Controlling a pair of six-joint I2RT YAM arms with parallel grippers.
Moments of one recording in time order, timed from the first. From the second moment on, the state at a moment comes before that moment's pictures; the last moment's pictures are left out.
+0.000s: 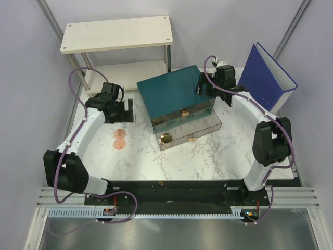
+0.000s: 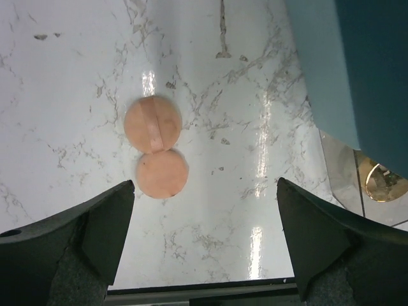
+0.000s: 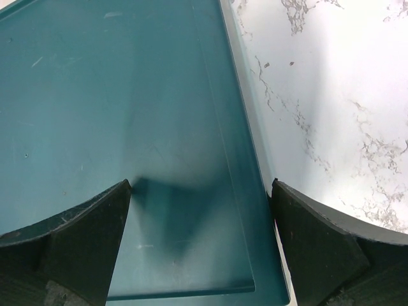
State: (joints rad) left arm -0.21 1.41 1.23 -0.84 -0.05 -0.20; right arm 0.26 1.77 1.41 -0.24 -0.10 0.32
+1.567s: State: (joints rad) left arm 0.00 1.81 1.18 -0.74 0.07 -0.30; right arm 0.32 1.69 1.31 -0.23 -0.12 0.37
